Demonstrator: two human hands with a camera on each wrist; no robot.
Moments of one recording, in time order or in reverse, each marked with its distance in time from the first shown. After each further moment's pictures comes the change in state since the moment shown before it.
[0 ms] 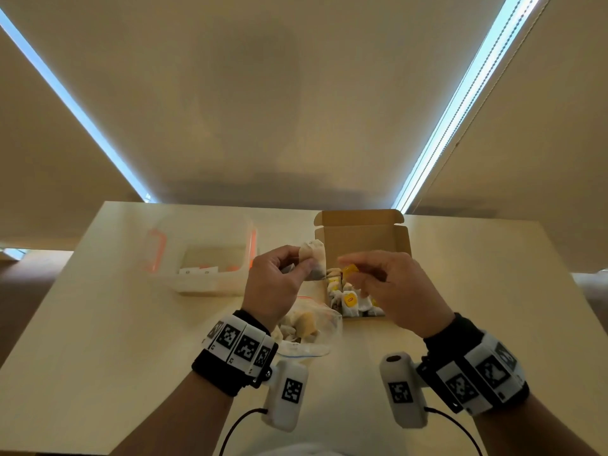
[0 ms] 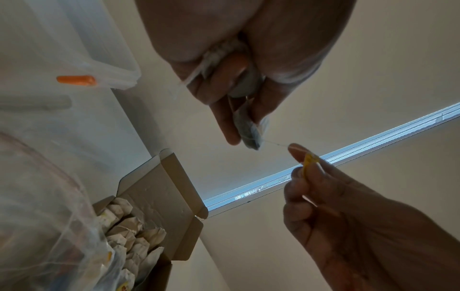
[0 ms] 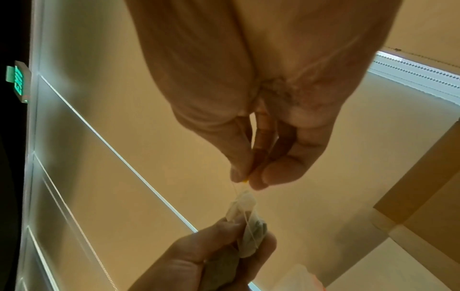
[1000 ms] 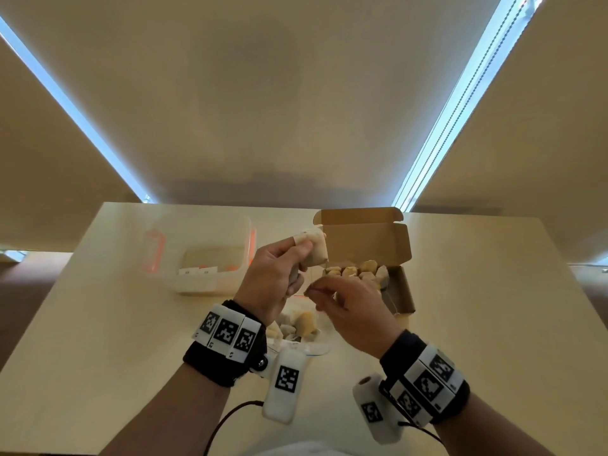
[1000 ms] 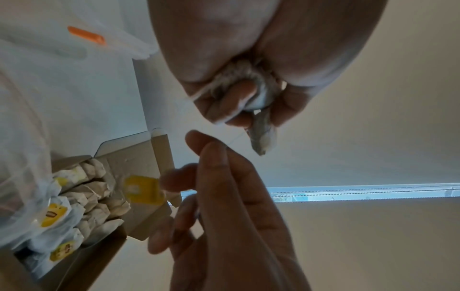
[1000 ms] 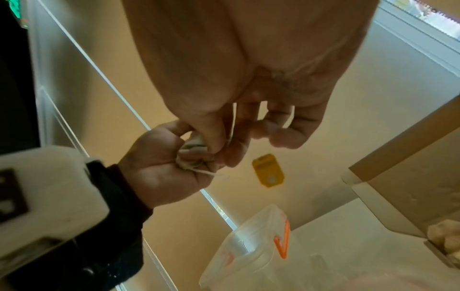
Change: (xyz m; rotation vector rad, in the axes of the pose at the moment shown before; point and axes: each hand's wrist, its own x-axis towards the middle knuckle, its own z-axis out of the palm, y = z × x) left_hand 0.006 0.017 -0.004 -0.427 -0.196 -0.222; right_hand -0.003 0.018 0.058 -0.094 -0.047 -0.154
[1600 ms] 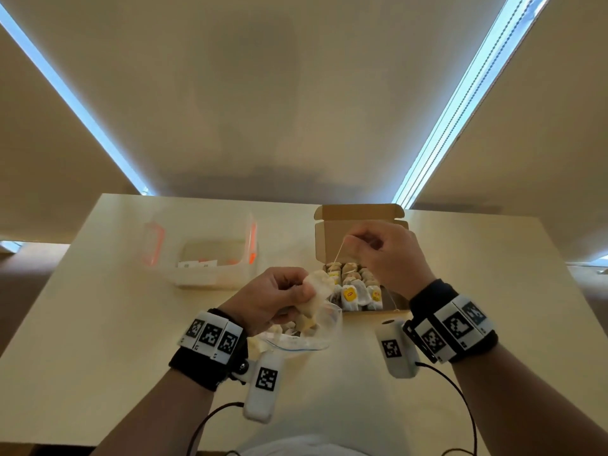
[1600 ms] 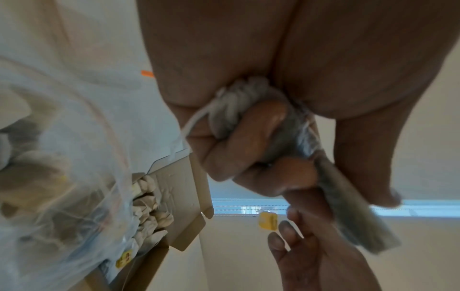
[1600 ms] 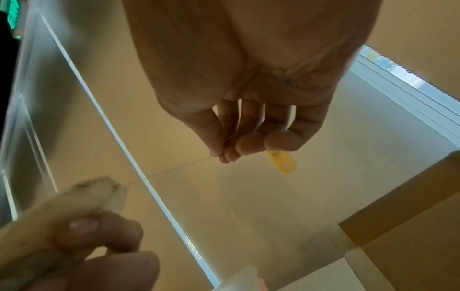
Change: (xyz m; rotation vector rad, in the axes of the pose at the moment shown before) left_hand -0.006 -0.029 -0.040 -0.001 -0.511 -0.176; right_hand 0.037 0.008 -0.056 -0.008 0.209 0.105
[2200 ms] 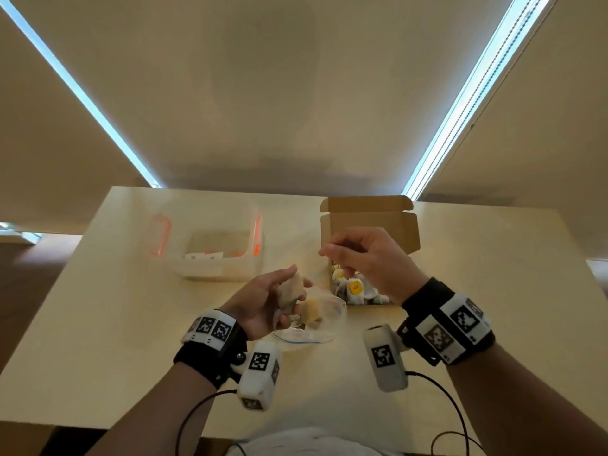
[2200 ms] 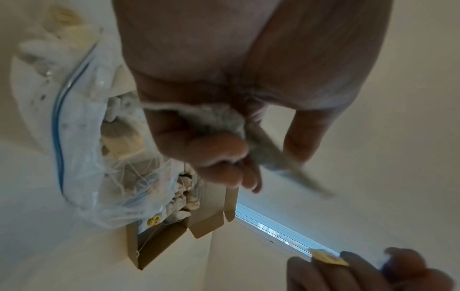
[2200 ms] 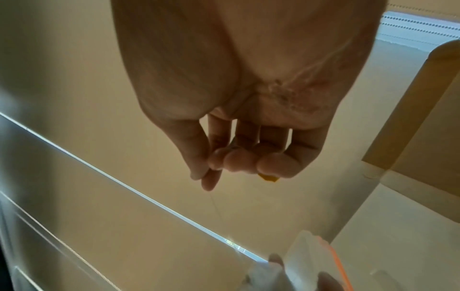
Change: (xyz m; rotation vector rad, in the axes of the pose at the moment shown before) left_hand 0.000 -0.020 -0.010 -0.349 0.337 -0.416; right_hand -0.006 -0.012 0.011 0.428 -0.371 0.085
